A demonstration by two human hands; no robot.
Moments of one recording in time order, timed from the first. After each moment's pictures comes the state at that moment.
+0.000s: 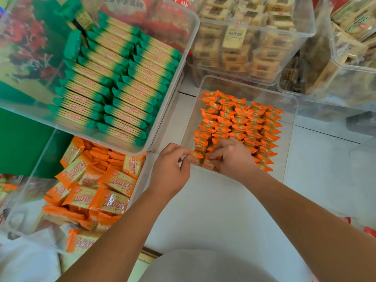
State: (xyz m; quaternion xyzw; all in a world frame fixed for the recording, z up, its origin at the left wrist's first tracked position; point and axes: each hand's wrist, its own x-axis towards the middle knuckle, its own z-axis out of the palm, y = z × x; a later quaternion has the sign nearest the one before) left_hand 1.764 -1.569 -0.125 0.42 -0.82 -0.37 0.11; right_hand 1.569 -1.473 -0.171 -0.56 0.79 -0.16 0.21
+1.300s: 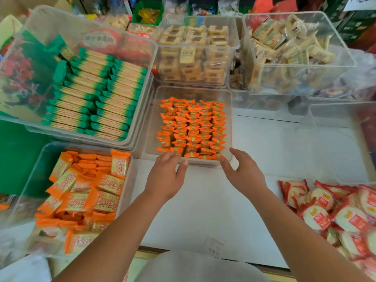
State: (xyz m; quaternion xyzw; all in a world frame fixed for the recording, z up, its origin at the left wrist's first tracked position) left_hand 1.777 -1.518 -0.118 0.32 -0.90 -0.30 0.00; right_hand 1.613 -1.334 -0.094 -0.21 0.91 -0.25 0.24
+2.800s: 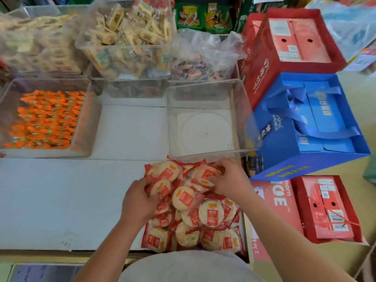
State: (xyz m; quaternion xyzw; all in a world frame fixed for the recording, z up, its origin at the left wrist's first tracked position) left_hand 1.579 -1.105 -0.140 0.45 -0.82 -0.36 -0.05; right_hand 1.379 -0.915 -0.108 -0.19 0.91 -0.26 0.27
